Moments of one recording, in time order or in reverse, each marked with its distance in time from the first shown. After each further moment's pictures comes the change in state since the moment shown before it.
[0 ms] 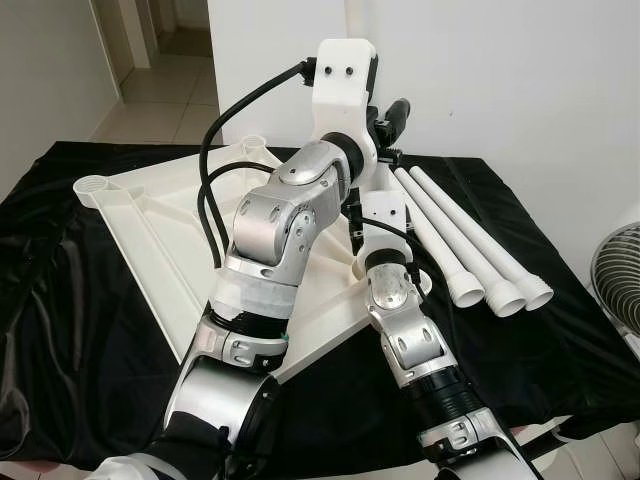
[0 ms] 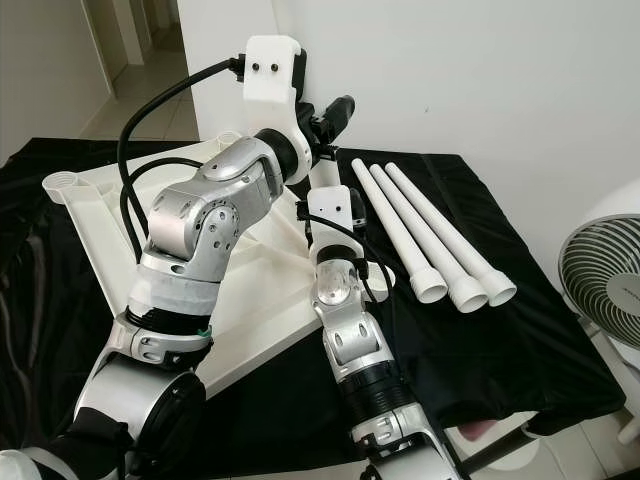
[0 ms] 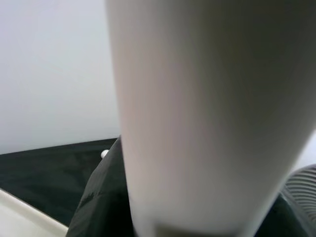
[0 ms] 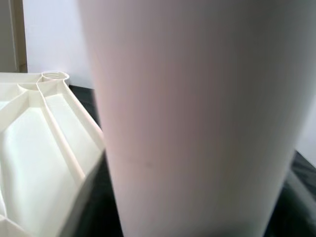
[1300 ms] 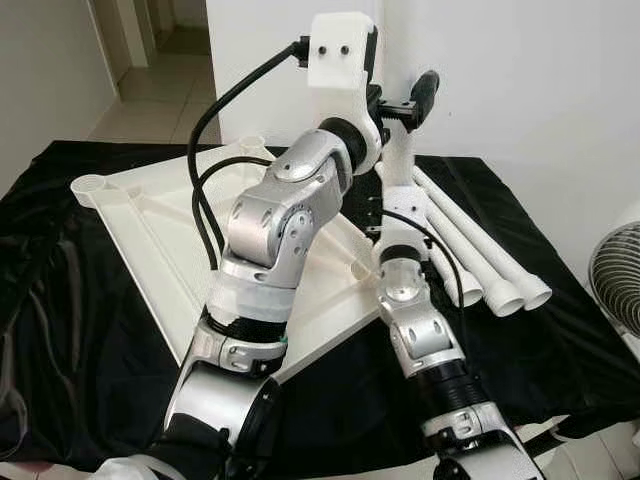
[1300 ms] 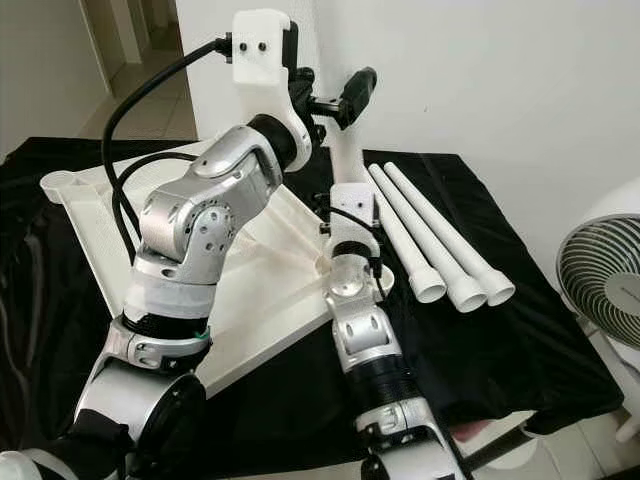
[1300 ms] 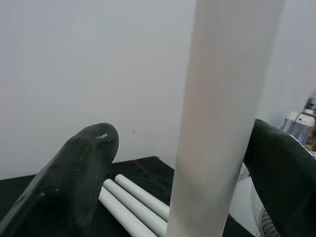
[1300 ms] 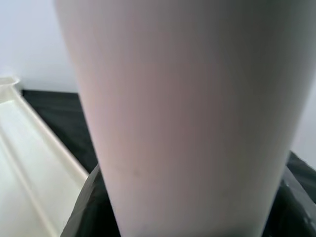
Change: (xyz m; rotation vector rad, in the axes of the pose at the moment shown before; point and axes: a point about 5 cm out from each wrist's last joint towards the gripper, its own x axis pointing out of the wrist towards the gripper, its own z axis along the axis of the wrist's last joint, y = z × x) left arm -0.008 -0.007 0.017 -0.035 -0.124 -0.051; right arm 0.014 -0.028 -0.006 0.044 0.050 -0.144
